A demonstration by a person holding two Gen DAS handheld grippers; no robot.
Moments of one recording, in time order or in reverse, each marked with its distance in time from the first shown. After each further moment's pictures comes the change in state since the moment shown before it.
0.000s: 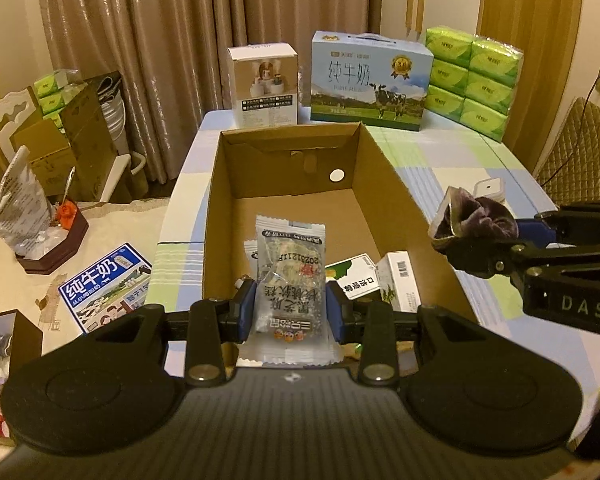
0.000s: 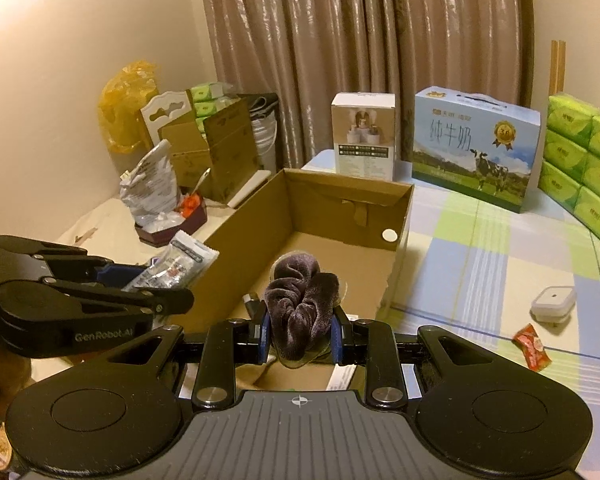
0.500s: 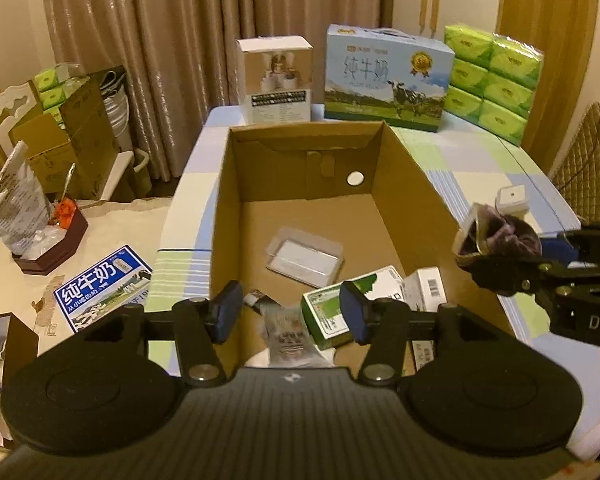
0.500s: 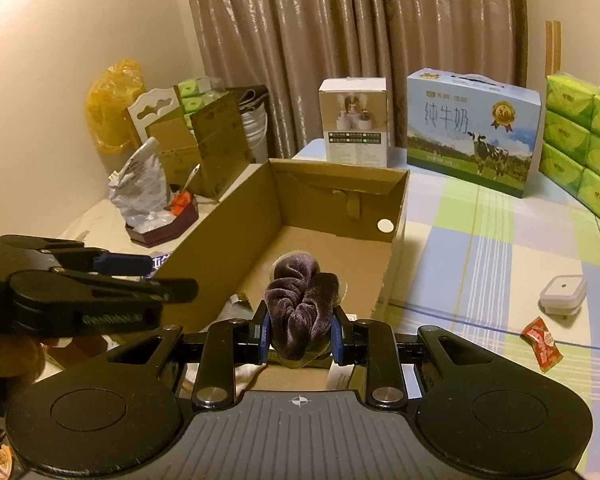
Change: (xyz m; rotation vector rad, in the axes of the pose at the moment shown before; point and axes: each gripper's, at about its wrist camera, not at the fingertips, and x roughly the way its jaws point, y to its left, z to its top) left arm 0.037 0.020 0.008 -0.026 -0.005 0.016; right arm 0.025 -0.014 0.001 0.041 0.020 -0.006
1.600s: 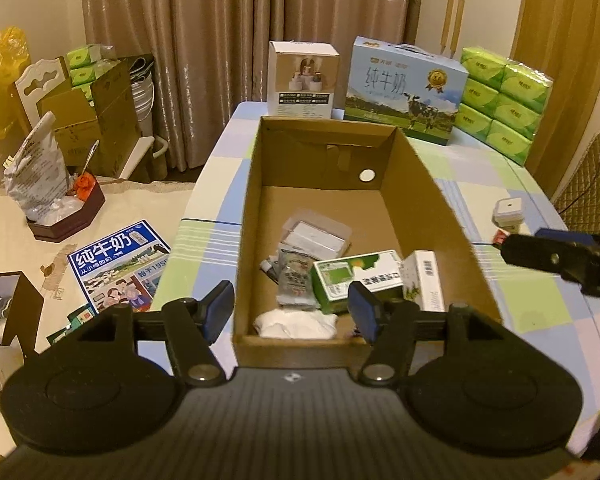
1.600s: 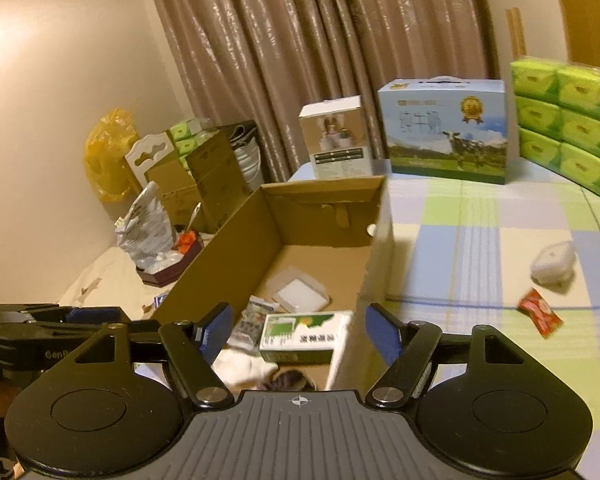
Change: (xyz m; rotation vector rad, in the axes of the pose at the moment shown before) left arm -0.048 0.007 -0.035 -0.098 -0.020 0.017; right arm -0.052 -0.015 -0.025 0.136 -0.102 0.013
